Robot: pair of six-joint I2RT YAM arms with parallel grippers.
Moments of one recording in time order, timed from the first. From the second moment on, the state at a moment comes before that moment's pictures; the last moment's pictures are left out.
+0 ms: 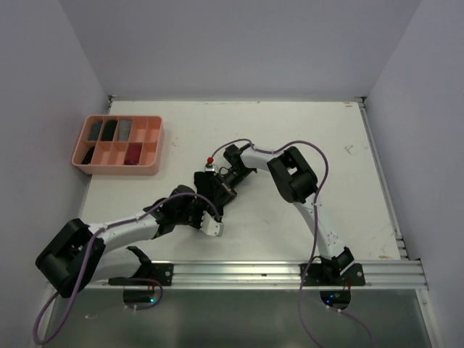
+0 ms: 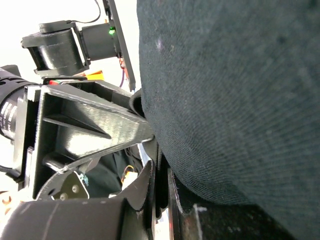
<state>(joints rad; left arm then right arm) -0.69 1.19 0.35 0.00 0.29 1.16 0.65 2.52 1.80 -0.92 -1.23 -0.03</state>
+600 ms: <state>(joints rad) -0.68 1.46 0.66 -0.24 0.40 1.08 0.43 2.36 1.75 -0.88 -1.01 0.03</state>
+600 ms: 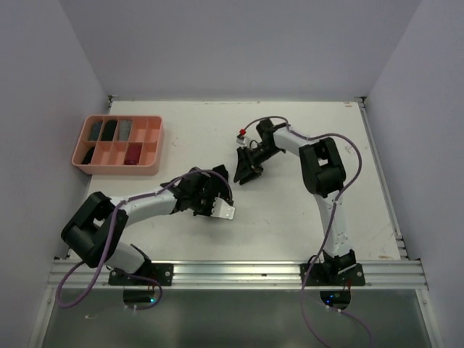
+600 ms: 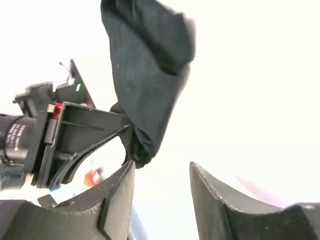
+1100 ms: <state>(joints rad) -0.38 2.00 1.21 -0.92 0.96 1.19 0.34 1.70 1.32 -0.58 -0.85 -0.22</state>
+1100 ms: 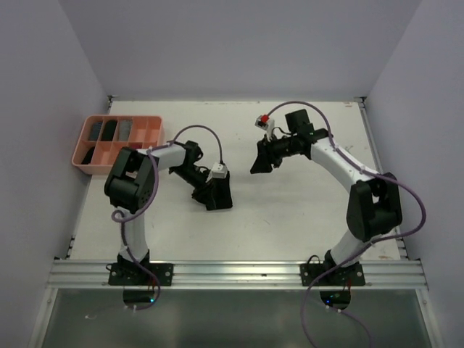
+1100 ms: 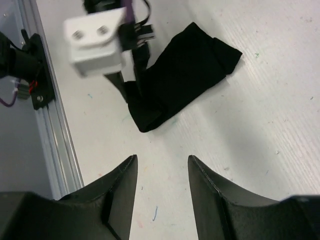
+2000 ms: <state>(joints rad) -0.32 2.34 1.40 -1.45 1.09 1.19 0.96 1.66 1.05 -0.32 -0.53 -0.80</state>
